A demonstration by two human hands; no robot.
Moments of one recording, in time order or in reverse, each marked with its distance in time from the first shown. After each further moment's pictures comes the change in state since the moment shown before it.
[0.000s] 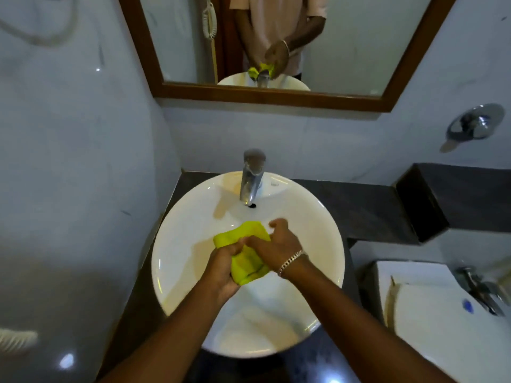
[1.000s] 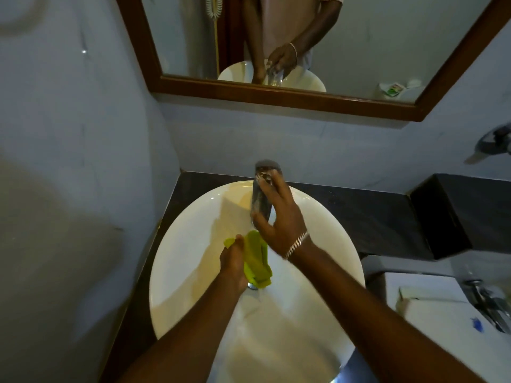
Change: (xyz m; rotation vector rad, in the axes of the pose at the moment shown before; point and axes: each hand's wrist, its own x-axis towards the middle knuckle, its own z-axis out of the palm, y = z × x) left_hand 0.120 0.017 -0.024 -0.119 0.333 -0.126; right_hand 0.097 -0.042 0.002 -0.194 0.161 -0.564
